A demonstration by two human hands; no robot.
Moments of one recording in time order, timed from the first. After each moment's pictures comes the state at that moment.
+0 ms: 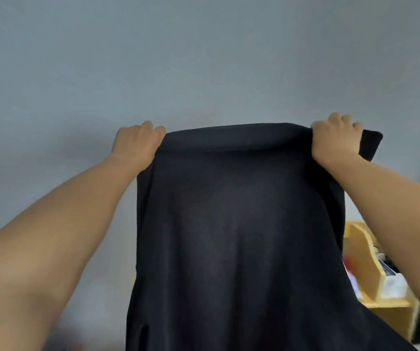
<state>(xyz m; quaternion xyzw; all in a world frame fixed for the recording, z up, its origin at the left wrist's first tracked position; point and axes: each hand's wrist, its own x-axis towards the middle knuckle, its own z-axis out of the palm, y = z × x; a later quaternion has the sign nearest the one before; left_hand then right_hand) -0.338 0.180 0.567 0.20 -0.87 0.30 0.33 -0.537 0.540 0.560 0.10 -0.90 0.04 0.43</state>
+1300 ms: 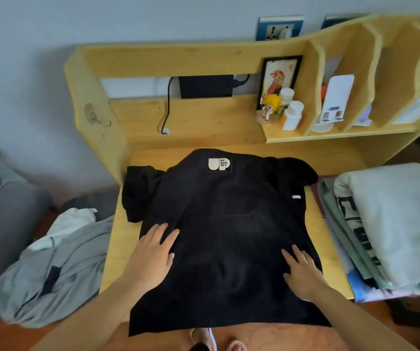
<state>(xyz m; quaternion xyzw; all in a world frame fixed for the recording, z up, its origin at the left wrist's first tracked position) -0.221 0.263 -0.051 0.09 -0.99 -0.04 -0.07 -0.377 0.646 -0.077 0.18 -0.93 0.01 -0.31</state>
